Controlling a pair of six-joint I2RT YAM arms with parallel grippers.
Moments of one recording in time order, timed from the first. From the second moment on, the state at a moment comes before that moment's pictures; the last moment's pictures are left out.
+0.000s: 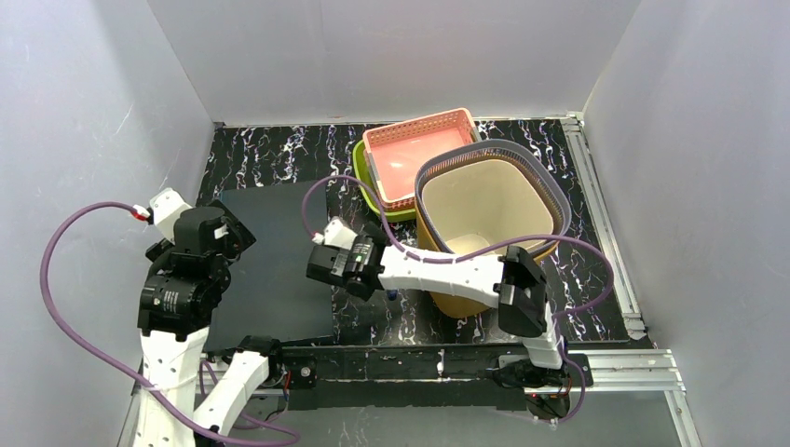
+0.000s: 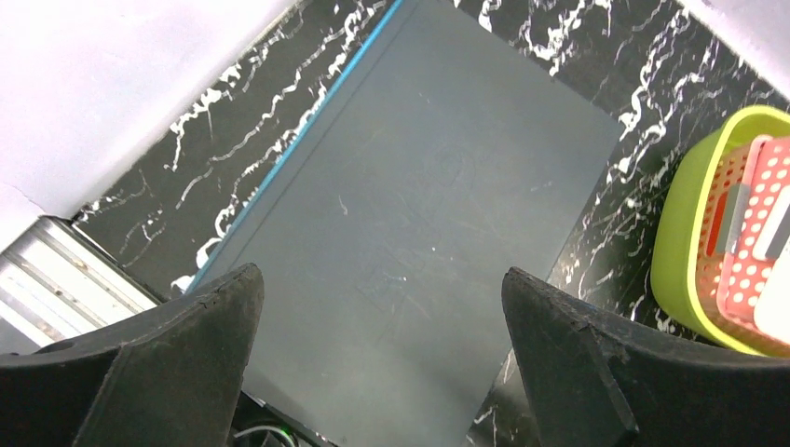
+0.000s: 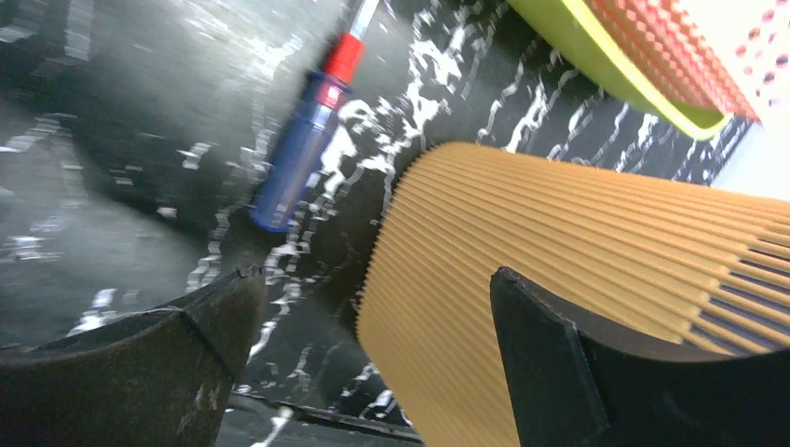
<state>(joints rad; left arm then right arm) -0.15 0.72 1.26 -1.20 -0.62 -0.62 1.37 2.01 1.88 -1.21 0.68 0.38</state>
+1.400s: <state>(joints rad) -0.33 0.64 0.69 -1.32 0.11 -1.27 1.27 1.68 1.54 -0.78 0.57 0.48</state>
